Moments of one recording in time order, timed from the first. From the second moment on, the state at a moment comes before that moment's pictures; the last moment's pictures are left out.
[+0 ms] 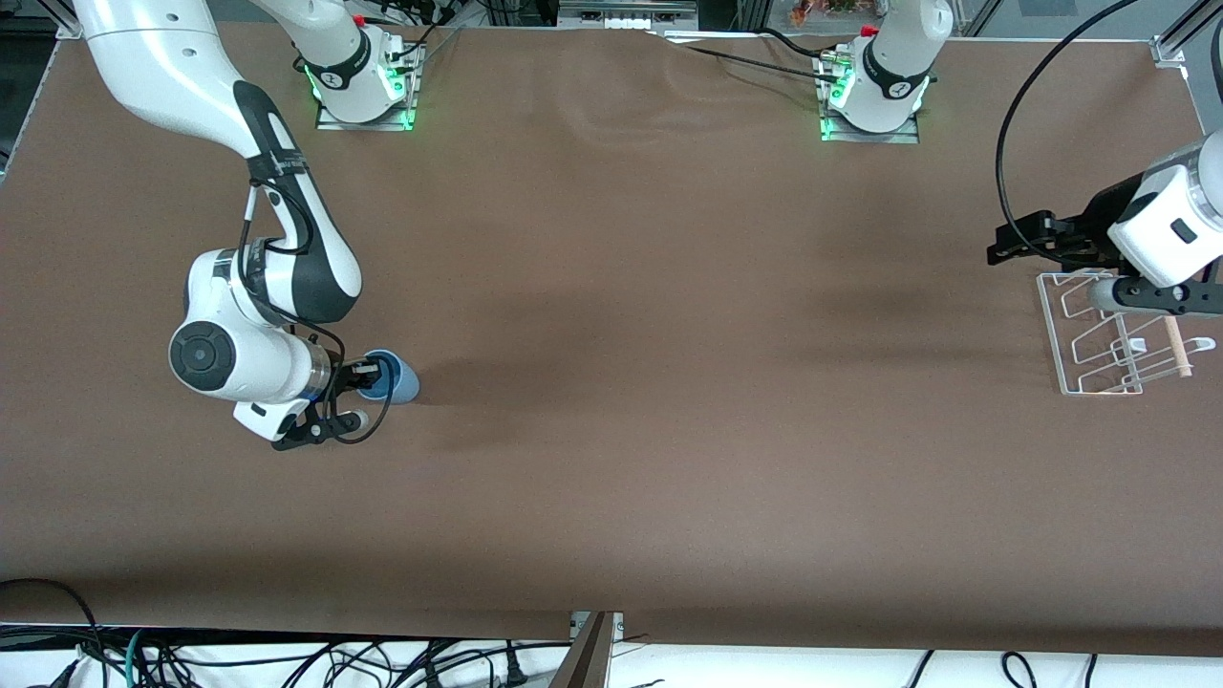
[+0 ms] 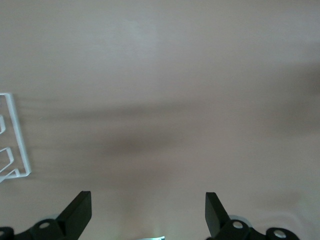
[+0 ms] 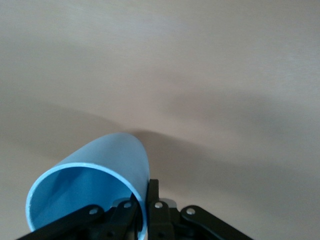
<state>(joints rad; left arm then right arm) 0.05 0.15 -0.07 -1.50 -0.15 1.47 0.04 0.18 0.60 0.02 -1.56 0.10 1.99 -0.10</state>
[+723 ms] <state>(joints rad) 0.05 0.19 -0.13 -1.59 -0.32 1.55 0.52 0.24 0.59 0.19 -1.42 0.54 1.84 0.30</state>
